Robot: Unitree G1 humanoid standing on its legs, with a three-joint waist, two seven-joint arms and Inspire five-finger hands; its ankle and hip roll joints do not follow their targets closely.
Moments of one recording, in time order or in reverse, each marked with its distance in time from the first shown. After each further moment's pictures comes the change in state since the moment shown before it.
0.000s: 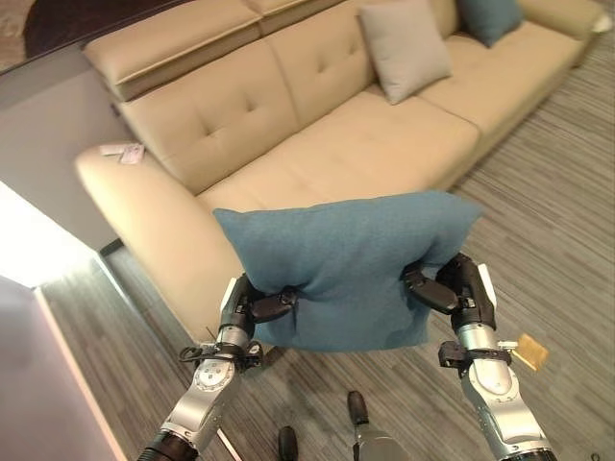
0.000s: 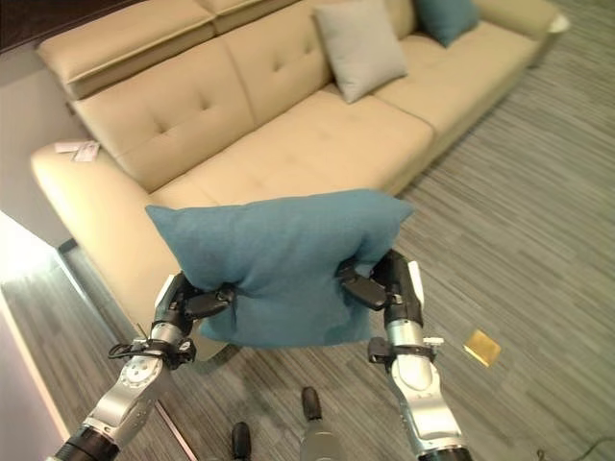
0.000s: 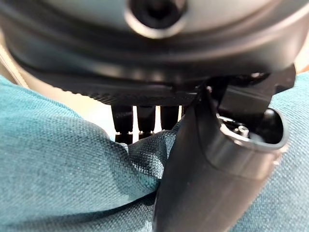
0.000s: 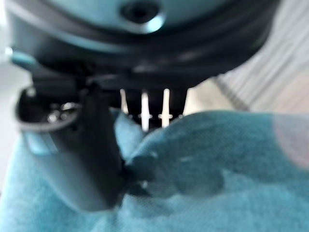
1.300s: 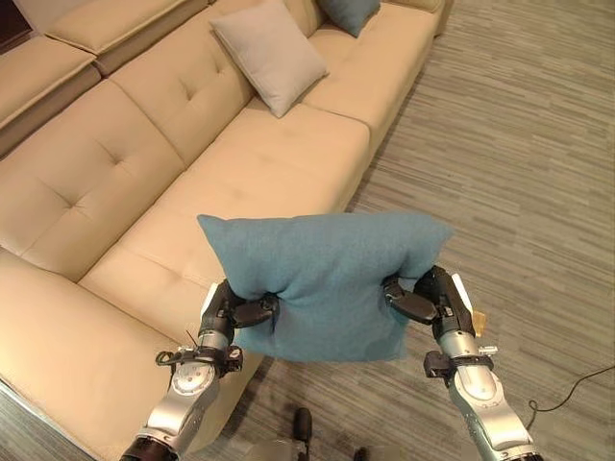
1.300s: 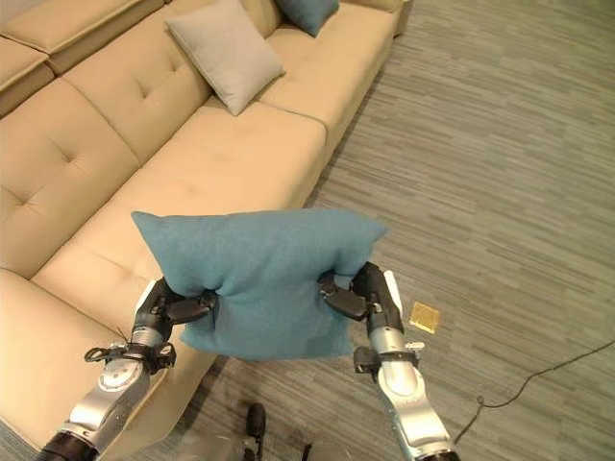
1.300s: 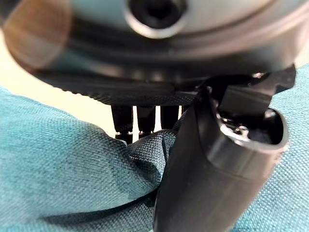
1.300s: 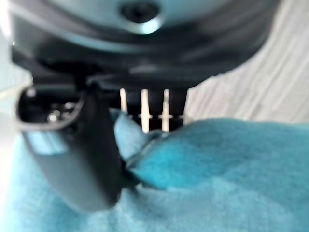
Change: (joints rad) left arm 0.021 0.050 0.030 -0.017 0.020 0.056 -0.026; right arm 0.005 0.014 0.004 -0.011 -0.022 0.041 0.037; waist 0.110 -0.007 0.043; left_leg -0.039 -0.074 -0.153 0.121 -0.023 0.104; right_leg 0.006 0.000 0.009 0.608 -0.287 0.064
